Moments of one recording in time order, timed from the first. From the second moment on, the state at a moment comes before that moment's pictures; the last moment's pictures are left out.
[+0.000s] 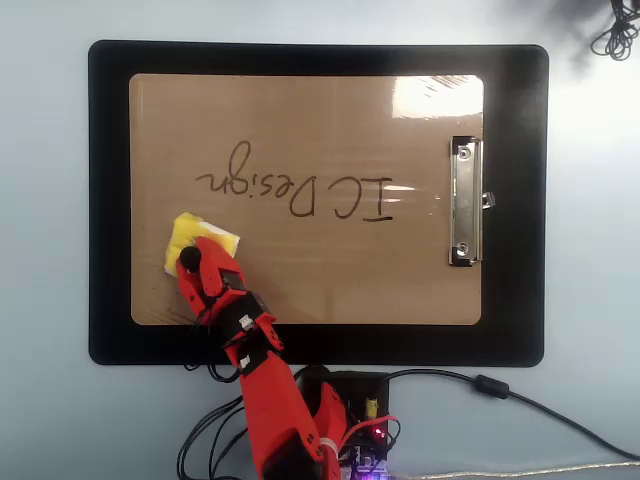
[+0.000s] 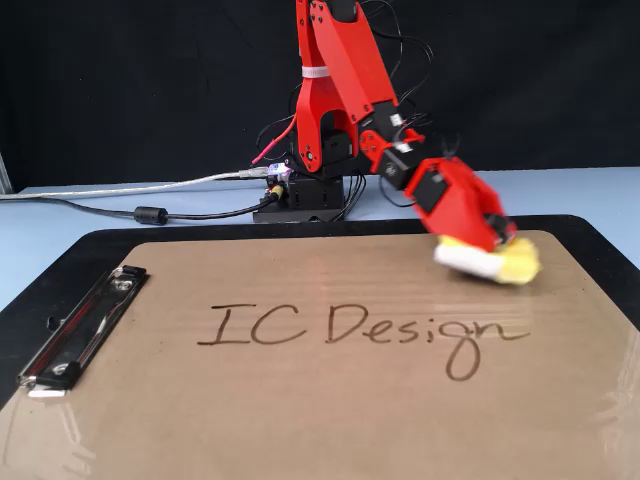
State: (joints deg) arm -40.7 93.1 145.0 -29.6 -77.8
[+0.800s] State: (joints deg) arm 17.4 94.7 132.8 -1.8 -62.3
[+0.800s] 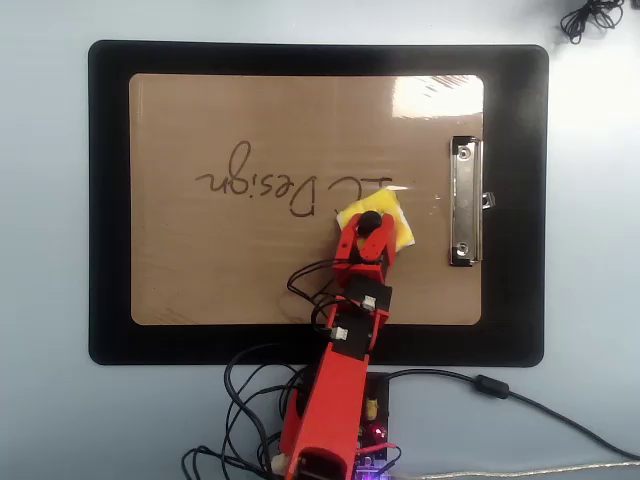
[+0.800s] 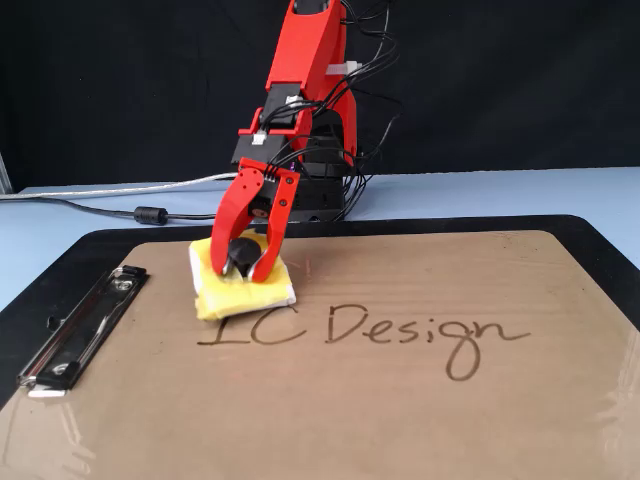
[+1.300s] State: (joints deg) arm 16.3 97.0 142.2 -14.0 -70.6
